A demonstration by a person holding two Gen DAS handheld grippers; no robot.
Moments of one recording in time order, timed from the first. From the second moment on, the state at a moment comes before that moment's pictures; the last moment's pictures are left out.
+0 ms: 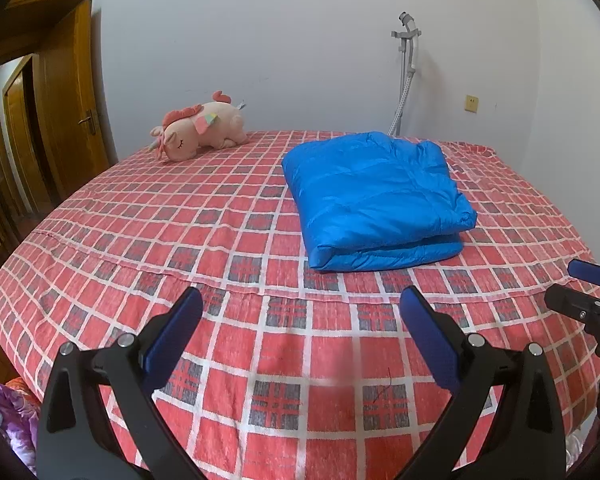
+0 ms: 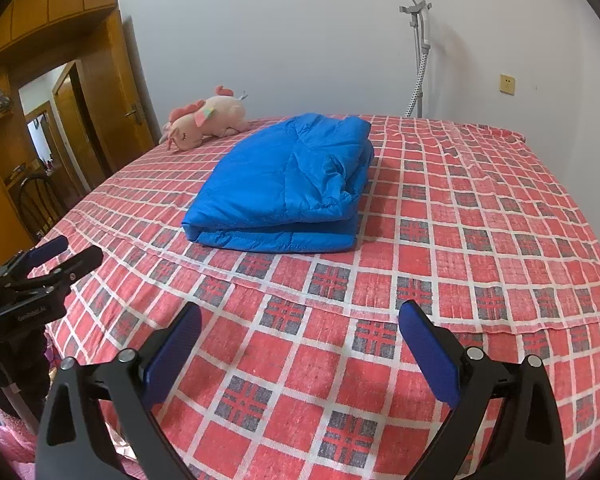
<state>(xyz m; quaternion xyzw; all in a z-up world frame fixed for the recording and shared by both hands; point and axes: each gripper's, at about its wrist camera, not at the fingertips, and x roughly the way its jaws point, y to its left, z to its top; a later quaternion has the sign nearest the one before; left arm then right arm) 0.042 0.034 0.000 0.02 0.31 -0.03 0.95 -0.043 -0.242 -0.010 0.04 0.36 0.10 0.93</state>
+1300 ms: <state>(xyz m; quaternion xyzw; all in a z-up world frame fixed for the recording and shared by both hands) 0.043 0.037 -0.004 0.02 0.31 -0.04 0.95 -0.044 -0.239 -0.012 0.04 0.36 0.10 0.93</state>
